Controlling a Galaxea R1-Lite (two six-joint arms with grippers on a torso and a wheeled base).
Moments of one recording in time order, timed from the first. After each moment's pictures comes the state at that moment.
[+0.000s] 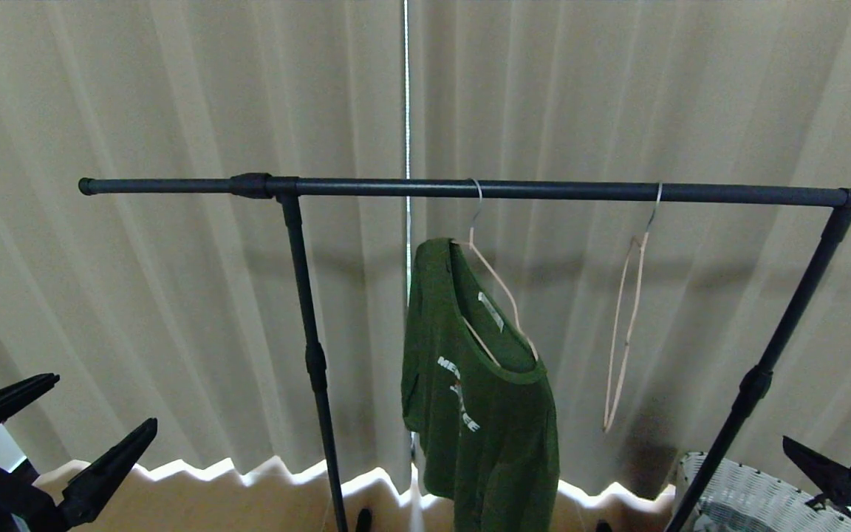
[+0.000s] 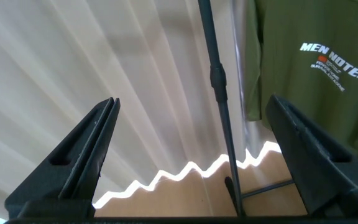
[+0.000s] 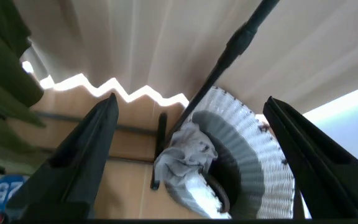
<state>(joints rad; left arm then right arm) -0.03 0.95 -0.10 -0.73 -0.17 0.32 -0.08 1.05 -0.25 -0.30 -0.05 -0.22</state>
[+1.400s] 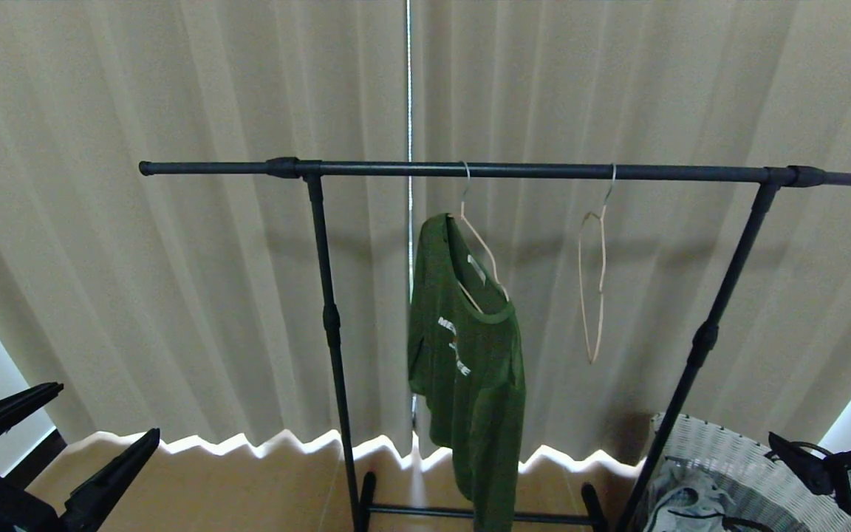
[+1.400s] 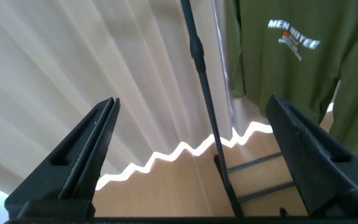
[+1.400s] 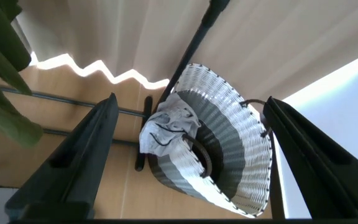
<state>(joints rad) -0.04 0.95 -0.08 -0.73 -0.17 0.32 -0.12 1.22 -0.18 -0.53 -0.06 -0.29</state>
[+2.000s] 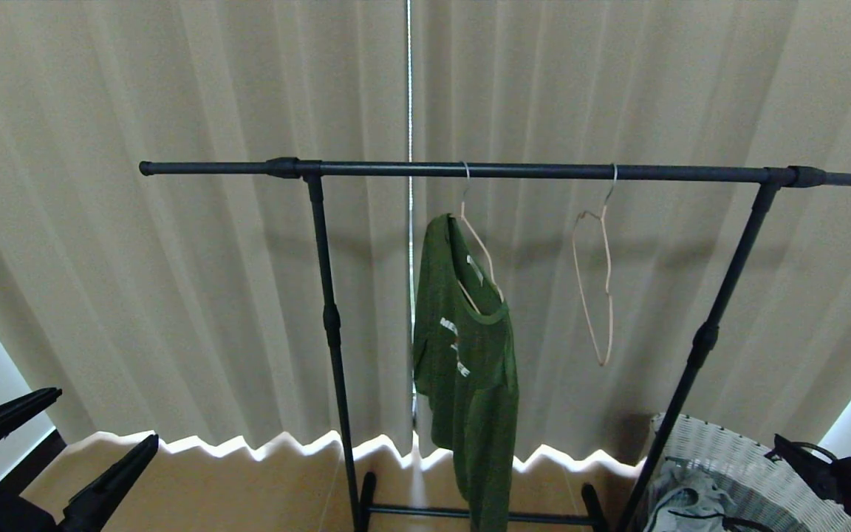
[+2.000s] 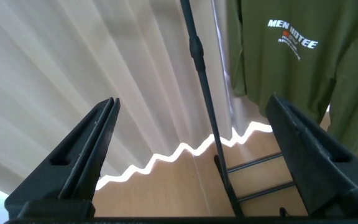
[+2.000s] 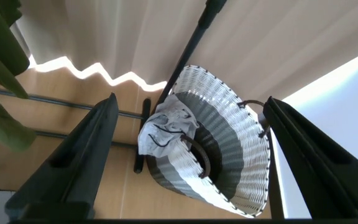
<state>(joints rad) -0.04 0.94 -0.06 -0.73 -0.17 0.32 -0.13 1.18 -0.16 -0.54 -0.06 -0.29</state>
